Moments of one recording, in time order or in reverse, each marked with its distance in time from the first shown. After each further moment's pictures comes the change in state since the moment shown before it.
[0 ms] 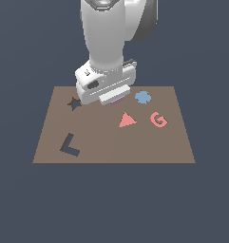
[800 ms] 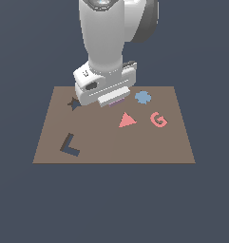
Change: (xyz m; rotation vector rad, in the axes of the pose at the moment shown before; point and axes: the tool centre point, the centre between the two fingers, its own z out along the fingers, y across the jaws) arm 0.006 0.005 -0.003 0.001 -0.001 0.032
